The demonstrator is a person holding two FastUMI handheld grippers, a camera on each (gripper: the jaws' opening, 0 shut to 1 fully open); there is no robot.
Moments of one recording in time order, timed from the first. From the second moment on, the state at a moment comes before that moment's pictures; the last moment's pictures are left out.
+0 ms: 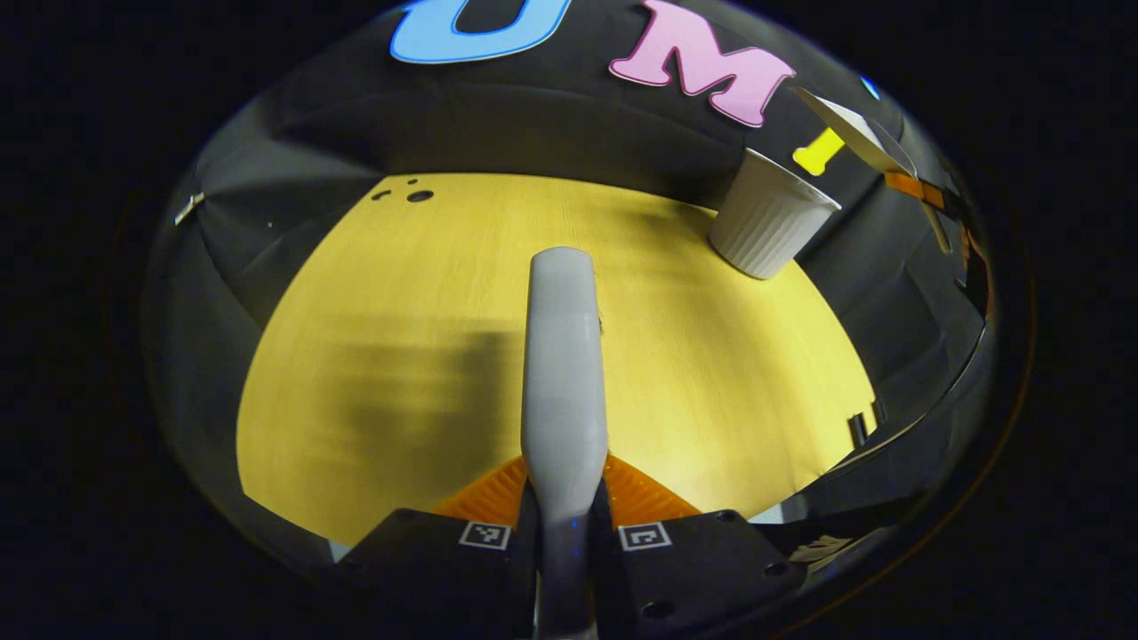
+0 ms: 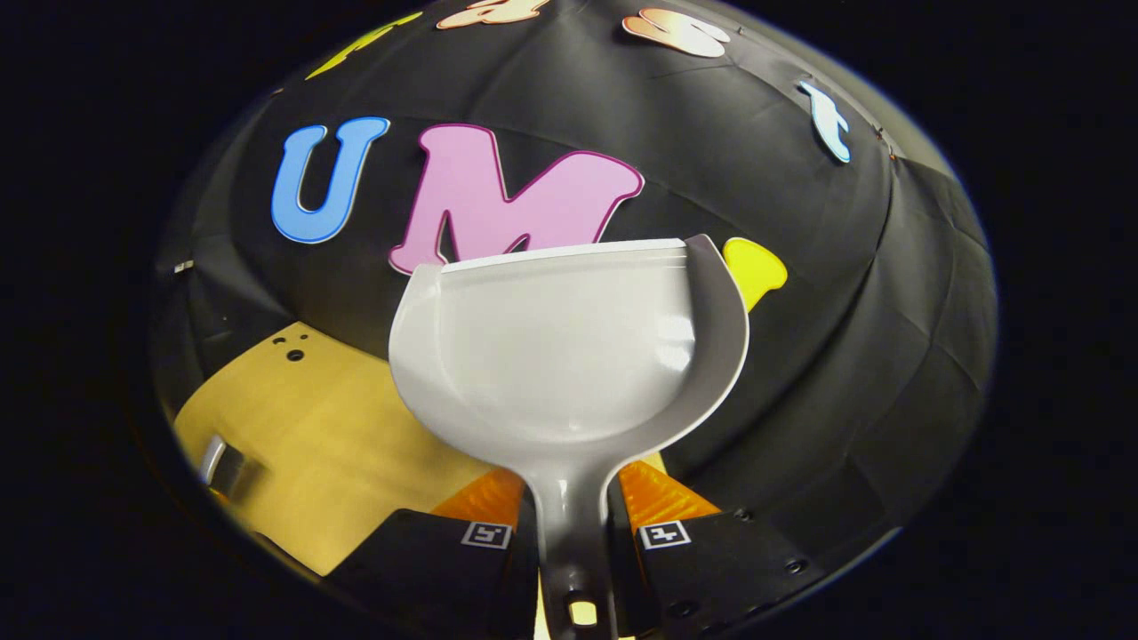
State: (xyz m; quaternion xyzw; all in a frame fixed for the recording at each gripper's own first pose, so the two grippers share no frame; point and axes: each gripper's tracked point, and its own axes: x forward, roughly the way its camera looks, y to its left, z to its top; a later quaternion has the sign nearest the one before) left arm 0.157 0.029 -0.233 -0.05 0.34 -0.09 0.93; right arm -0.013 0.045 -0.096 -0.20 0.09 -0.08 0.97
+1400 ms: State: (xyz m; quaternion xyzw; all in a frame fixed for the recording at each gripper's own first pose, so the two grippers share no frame) left arm 0.204 0.002 -0.311 0.01 0.45 -0.06 0.89; right arm -0.094 0.117 -0.466 -0.03 0.43 0.05 0.90
